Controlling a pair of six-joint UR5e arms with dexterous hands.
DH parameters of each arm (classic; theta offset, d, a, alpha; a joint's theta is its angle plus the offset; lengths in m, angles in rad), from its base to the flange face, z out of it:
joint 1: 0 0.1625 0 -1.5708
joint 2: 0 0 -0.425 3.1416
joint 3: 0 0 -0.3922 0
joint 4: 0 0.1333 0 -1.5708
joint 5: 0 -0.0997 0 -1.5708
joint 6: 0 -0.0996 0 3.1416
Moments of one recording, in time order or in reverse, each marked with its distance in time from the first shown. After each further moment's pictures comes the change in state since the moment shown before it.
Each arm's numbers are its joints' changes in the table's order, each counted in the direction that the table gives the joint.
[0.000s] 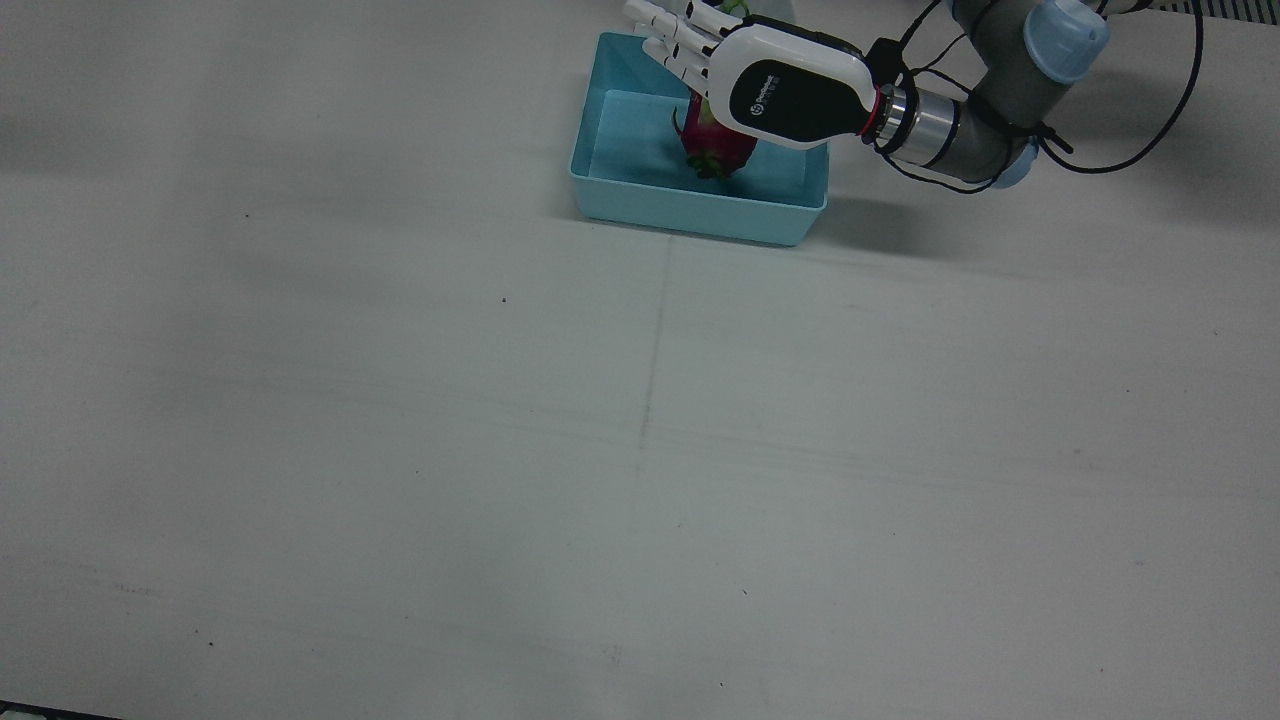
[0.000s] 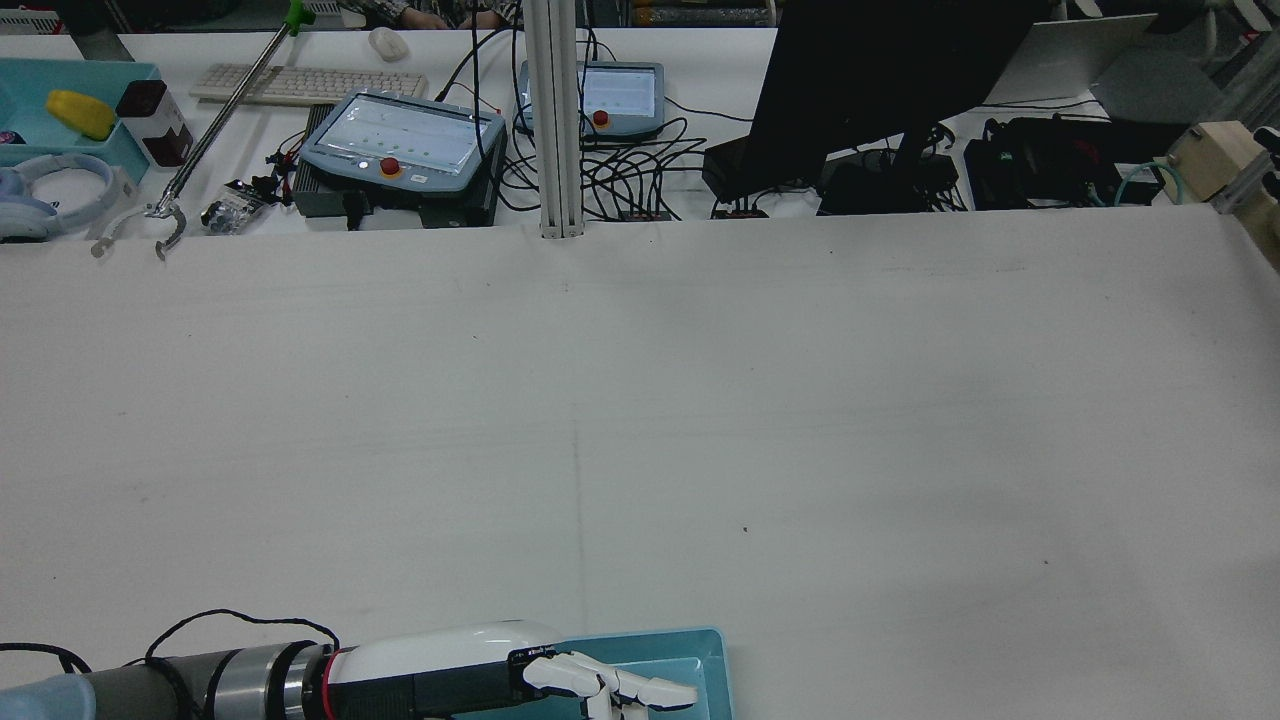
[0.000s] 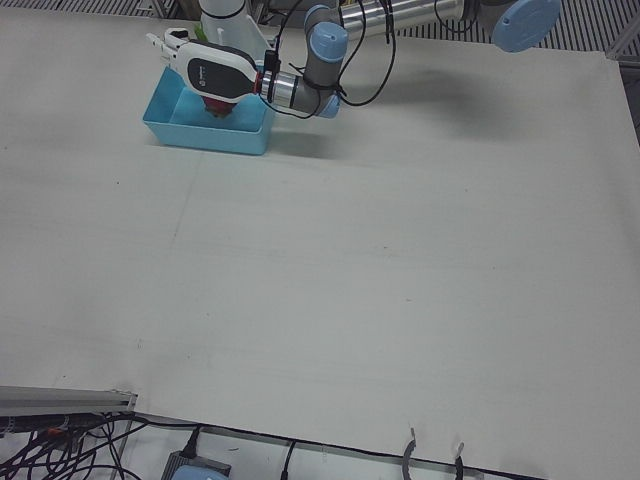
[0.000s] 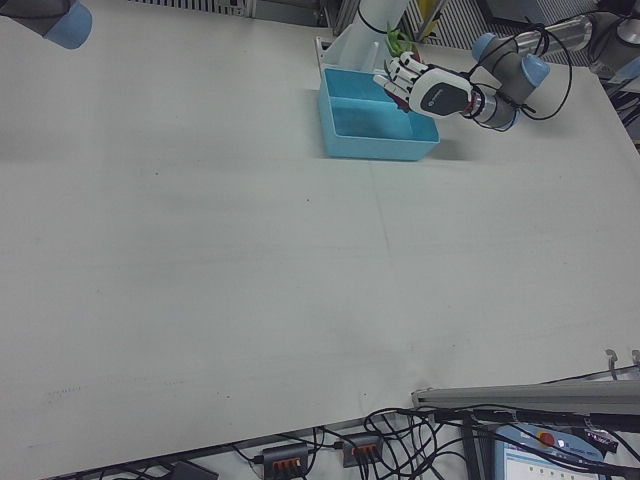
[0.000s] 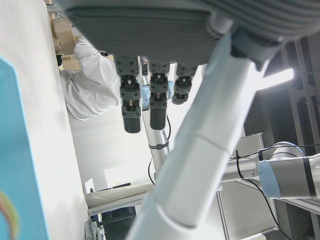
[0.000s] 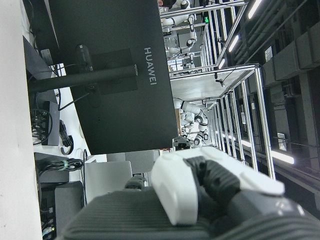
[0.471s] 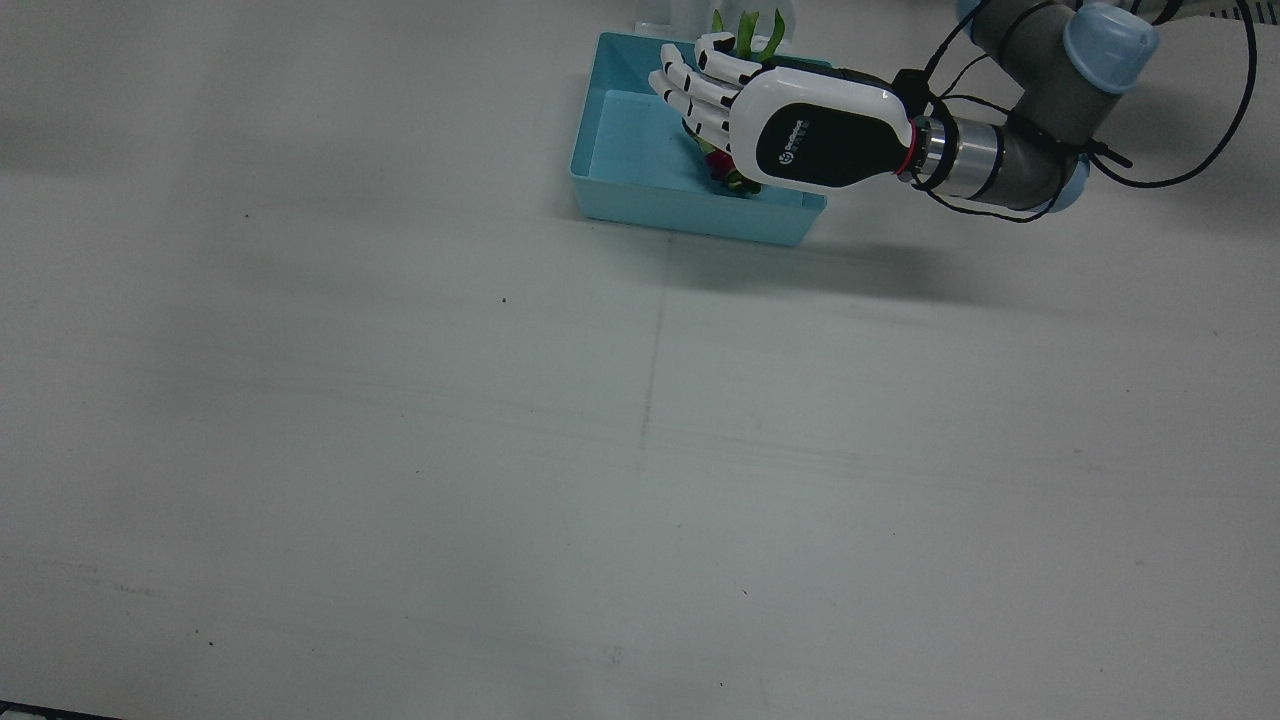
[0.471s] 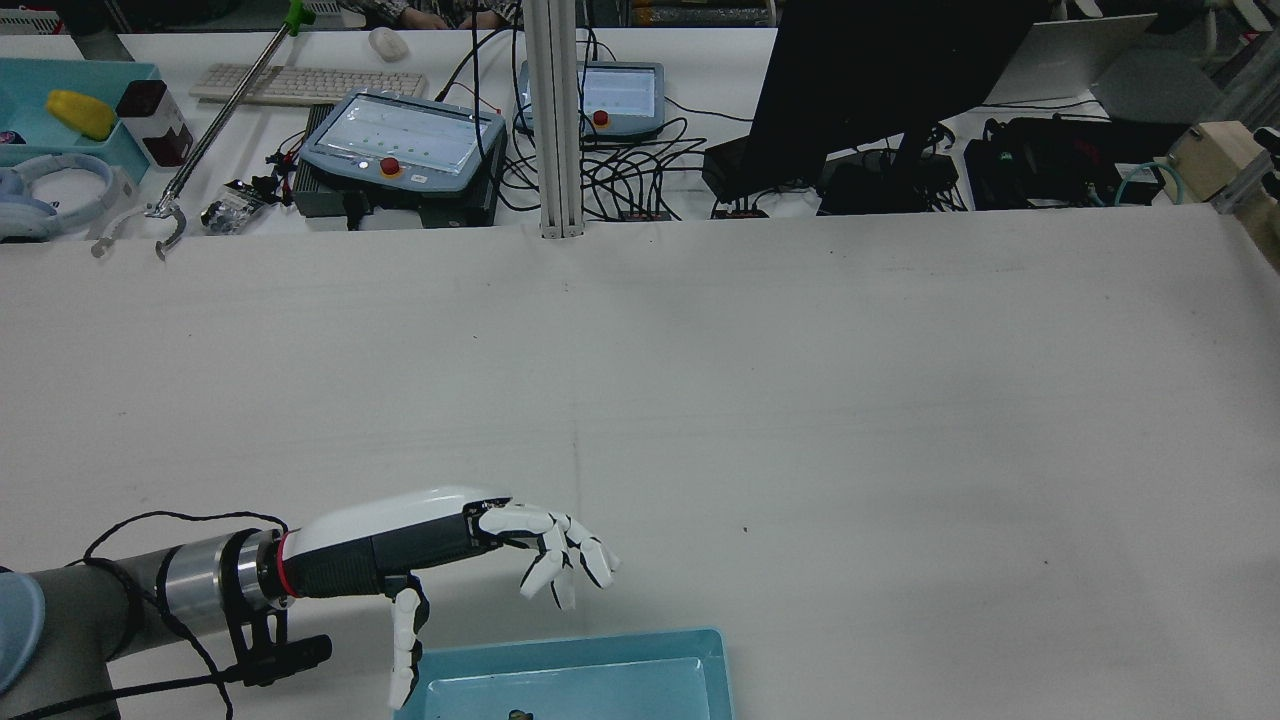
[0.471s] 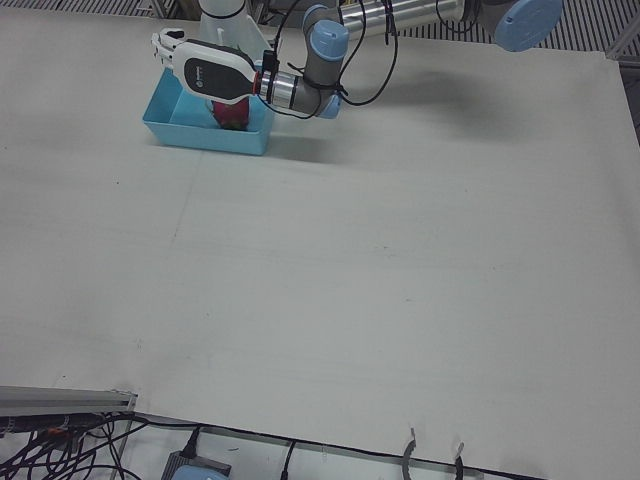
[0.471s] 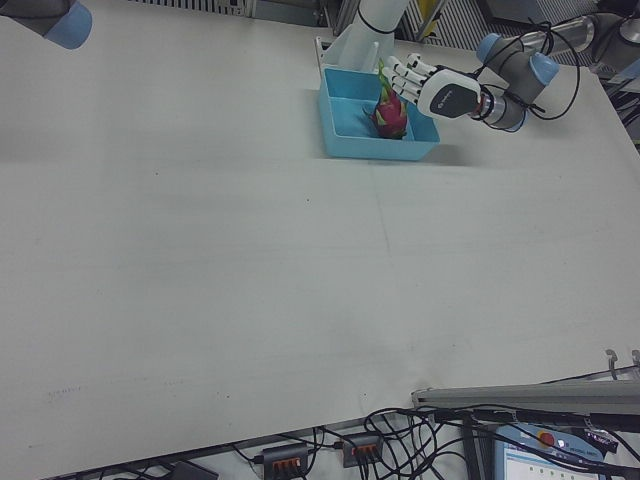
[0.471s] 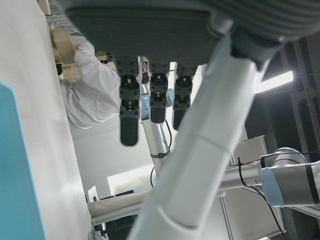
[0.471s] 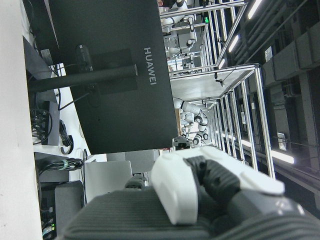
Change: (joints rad) left arm -0.181 0.022 -0.007 0.103 0.004 0.005; right arm 0.000 0.000 0.000 0.000 0.000 0.000
